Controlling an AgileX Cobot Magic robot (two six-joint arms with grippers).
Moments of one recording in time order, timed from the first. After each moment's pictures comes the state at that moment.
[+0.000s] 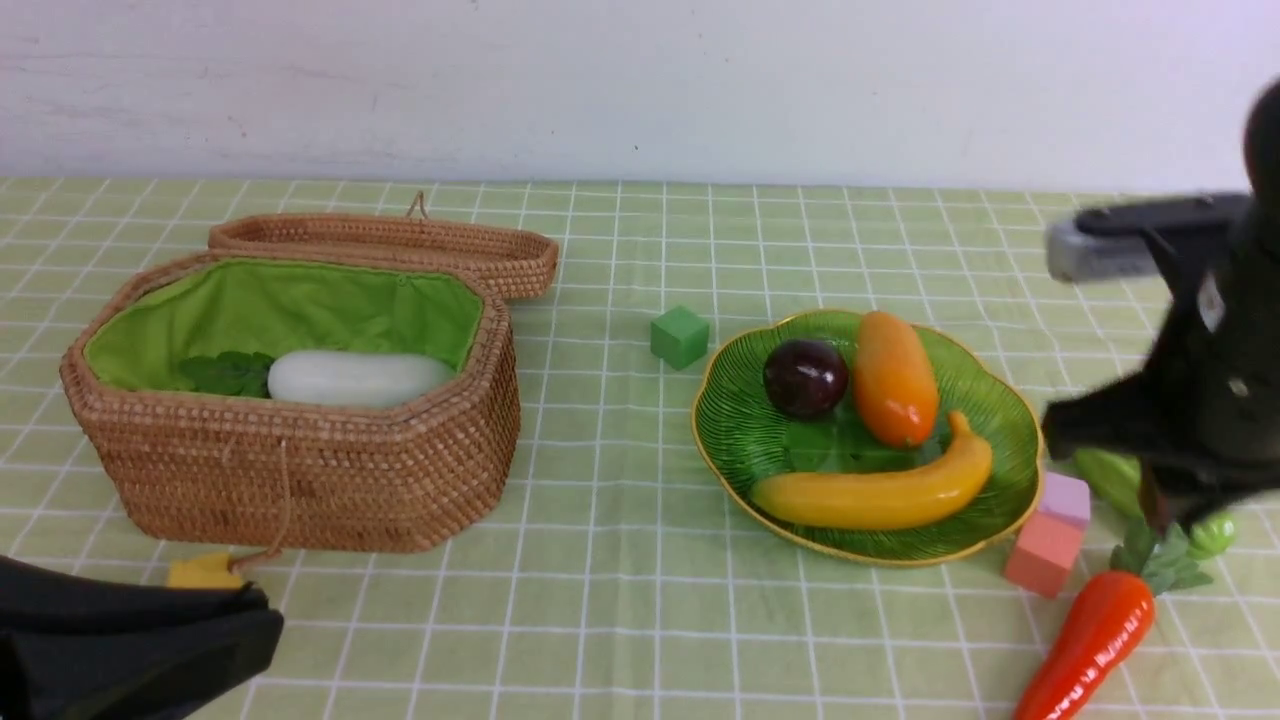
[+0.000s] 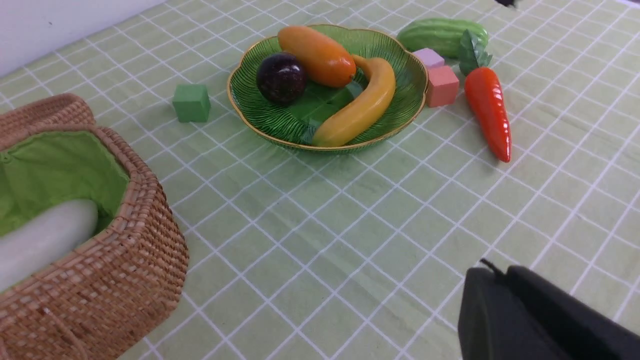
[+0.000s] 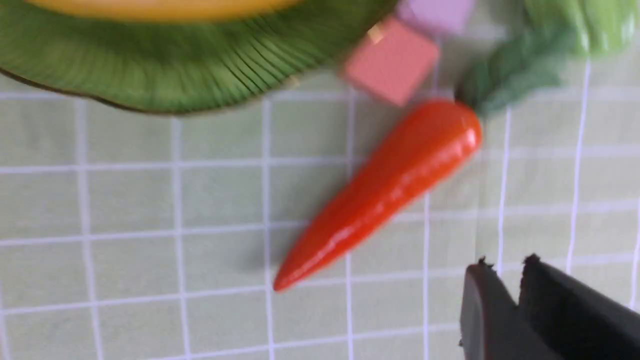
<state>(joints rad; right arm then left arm) 0.32 1.45 -1.17 -0.14 1.20 0.51 -0.71 0.54 -0.71 -0.13 0.66 0.17</state>
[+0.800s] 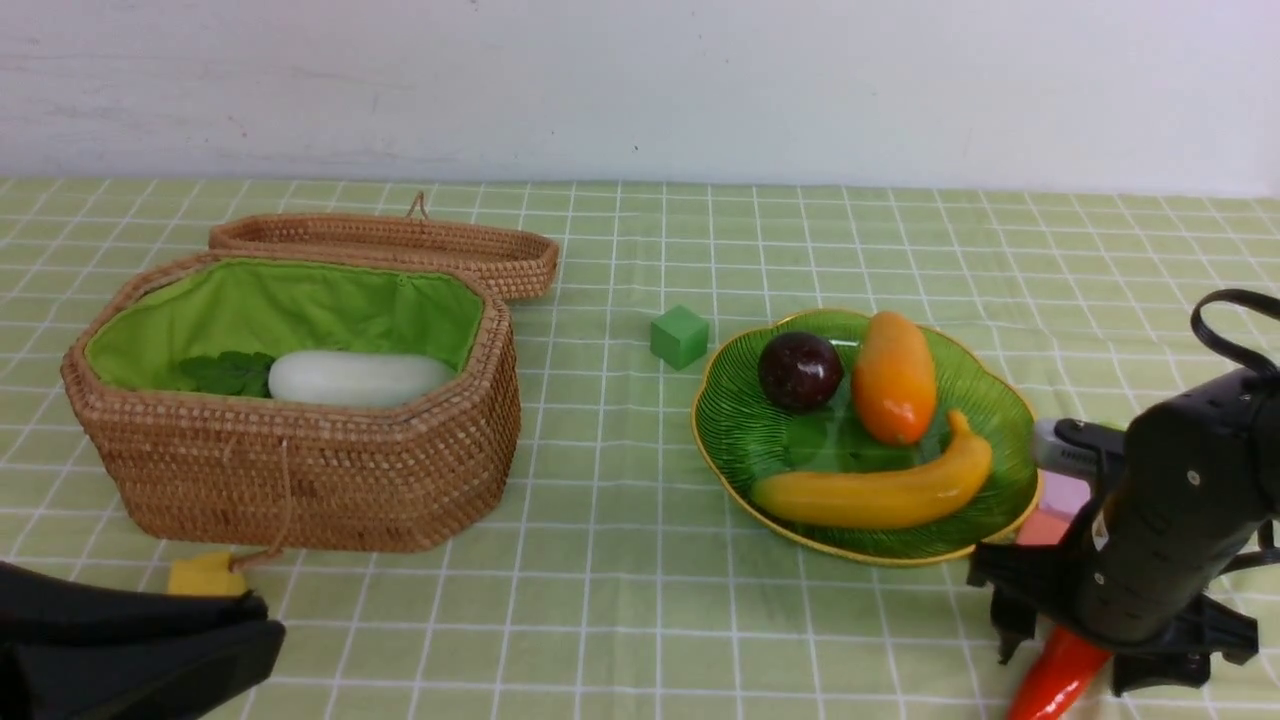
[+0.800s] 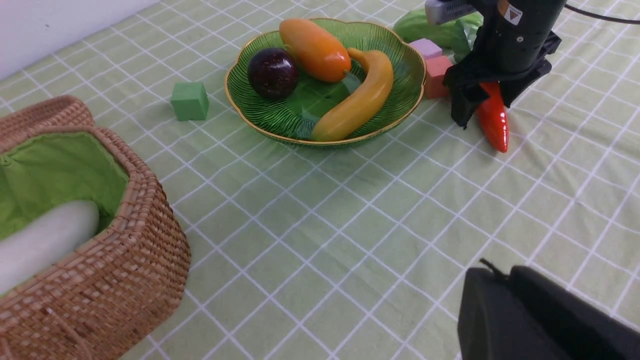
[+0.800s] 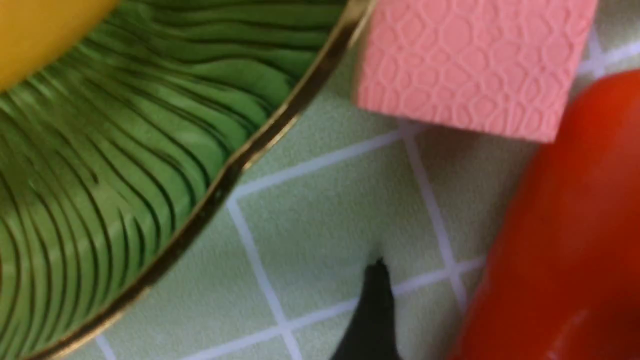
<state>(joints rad) 0.26 1.73 -0.89 -0.10 0.62 0.78 -0.71 0.54 -0.71 -0.13 0.66 0.19</state>
